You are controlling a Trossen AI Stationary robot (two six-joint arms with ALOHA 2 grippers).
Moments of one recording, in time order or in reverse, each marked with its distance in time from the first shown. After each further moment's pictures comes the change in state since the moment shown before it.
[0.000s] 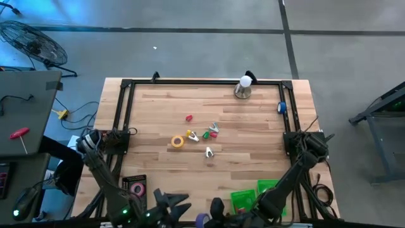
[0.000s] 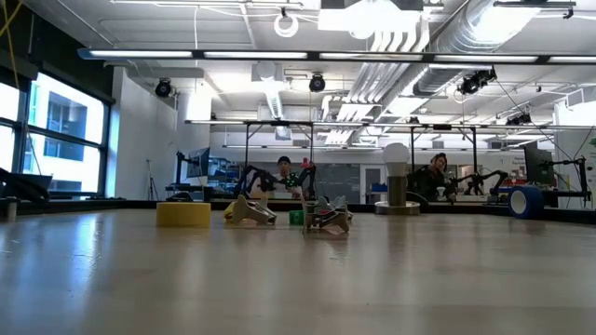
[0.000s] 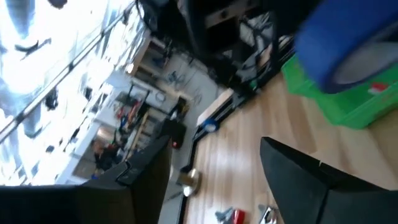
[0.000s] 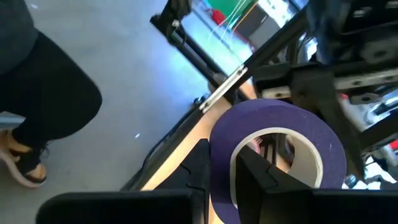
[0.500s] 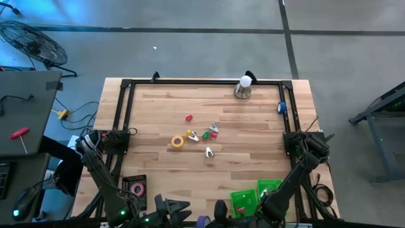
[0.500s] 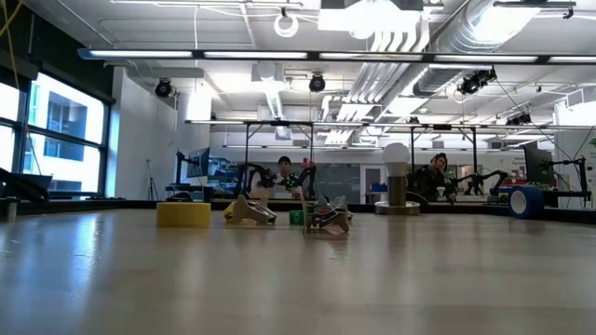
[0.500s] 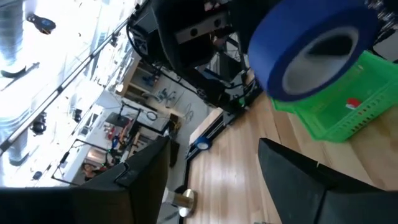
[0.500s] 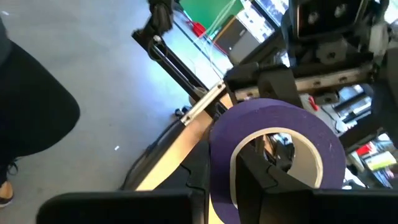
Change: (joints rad) left arm -0.010 -0.001 0.000 0.157 0.060 0.192; right arm 0.027 0.000 0.000 0.082 0.081 -0.057
